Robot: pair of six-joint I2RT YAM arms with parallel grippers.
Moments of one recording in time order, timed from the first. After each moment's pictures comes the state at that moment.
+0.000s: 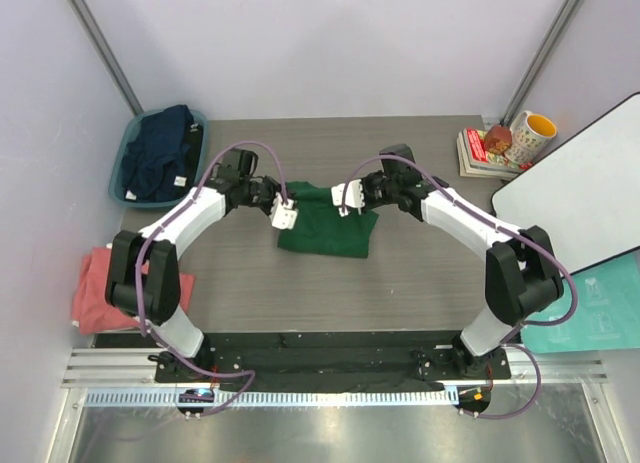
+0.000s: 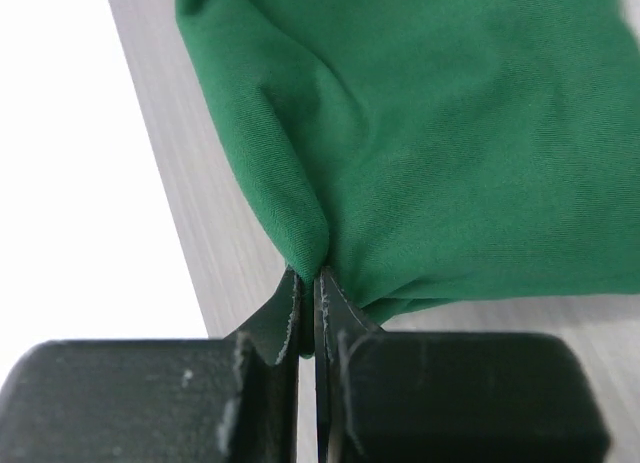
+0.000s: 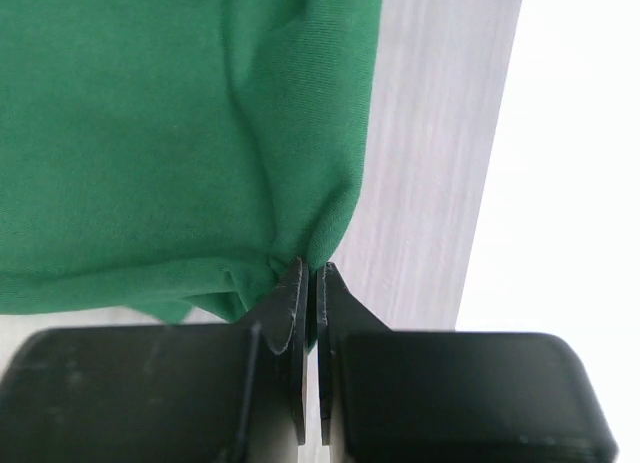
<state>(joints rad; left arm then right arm) -0.30 1.63 1.17 -0.42 0.78 1.75 0.45 1.61 1.17 -0.28 -0.44 -1.37</state>
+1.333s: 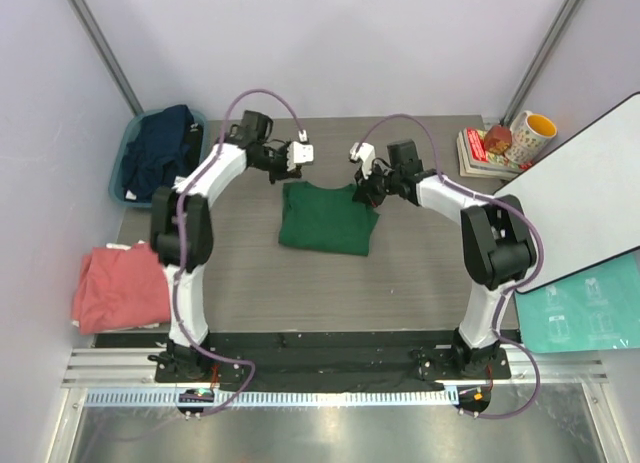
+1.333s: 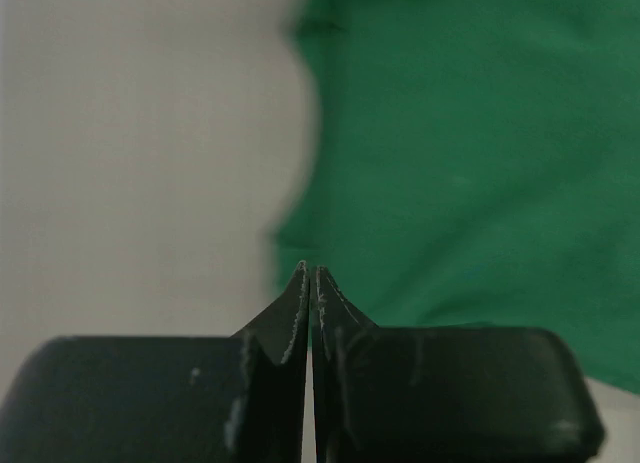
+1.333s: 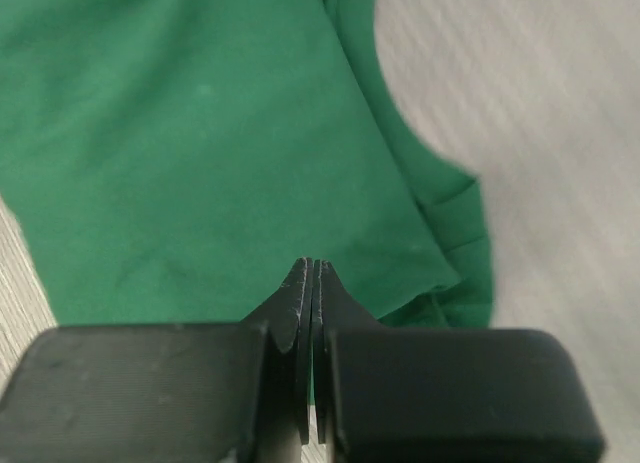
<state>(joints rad) -0.28 2.03 1.72 -0.58 0.75 1.17 0.33 1.86 1.25 -0.12 -0.60 -0.46</state>
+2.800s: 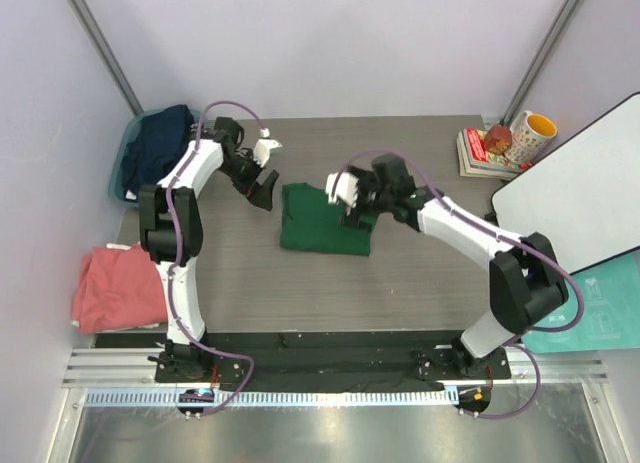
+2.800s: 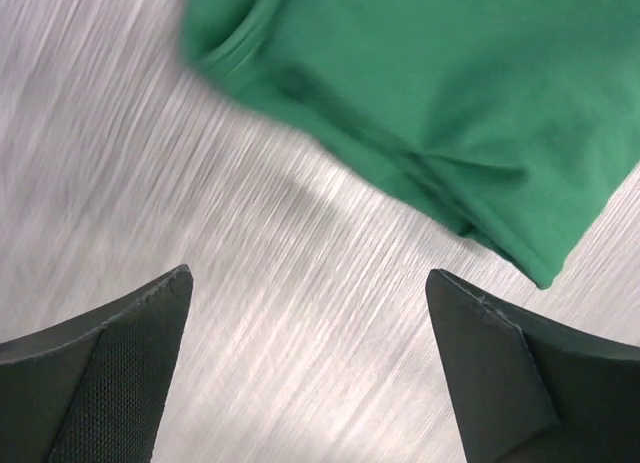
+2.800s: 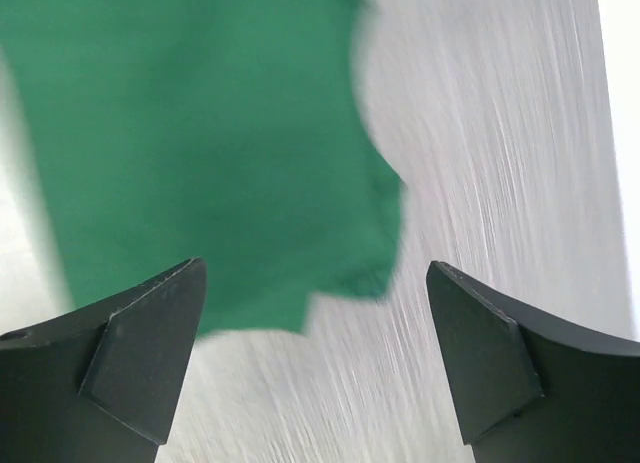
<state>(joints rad) -0.15 2.13 1.82 -1.00 0.57 0.73 0.47 1.62 1.16 -0.24 -0.34 -0.84</state>
